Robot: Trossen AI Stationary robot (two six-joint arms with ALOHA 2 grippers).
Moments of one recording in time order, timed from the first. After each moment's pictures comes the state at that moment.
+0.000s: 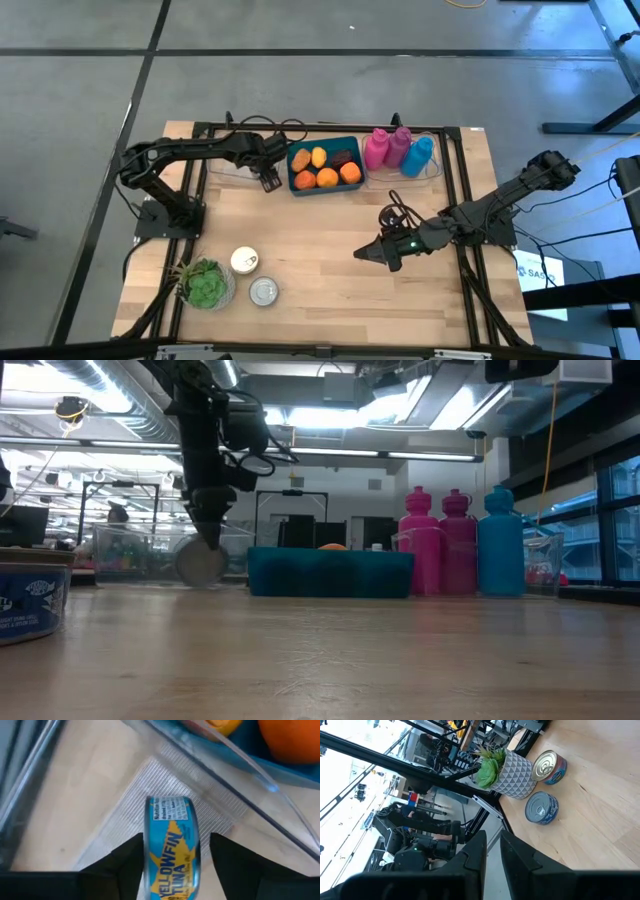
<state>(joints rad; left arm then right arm) 0.50 1.50 1.04 -0.79 -0.24 -0.04 0.53 1.23 0.84 0.15 0.29 1.24</state>
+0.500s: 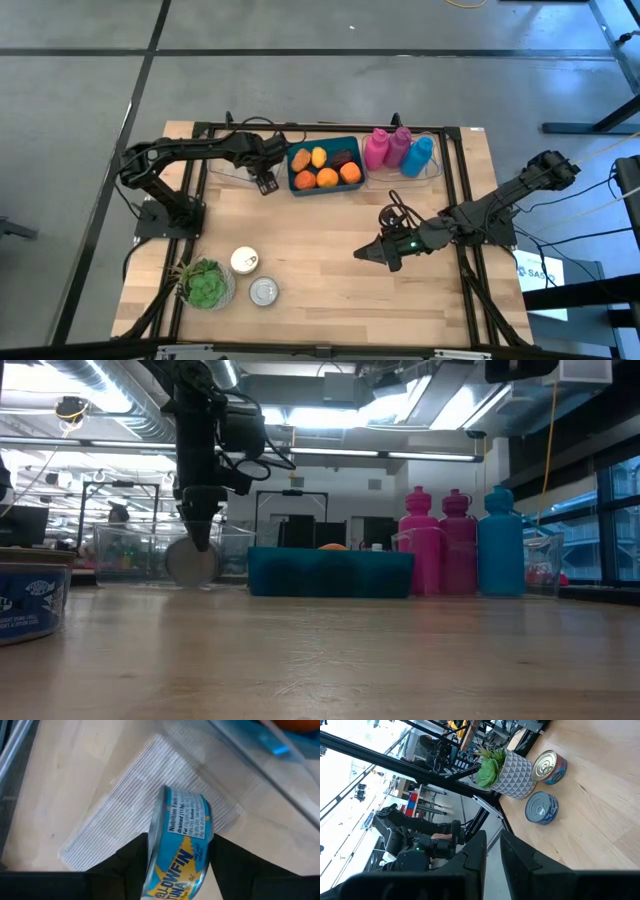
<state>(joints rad) 0.50 1.50 1.04 -0.86 -0.21 -0.04 0.53 1.23 0.84 0.15 0.29 1.24</state>
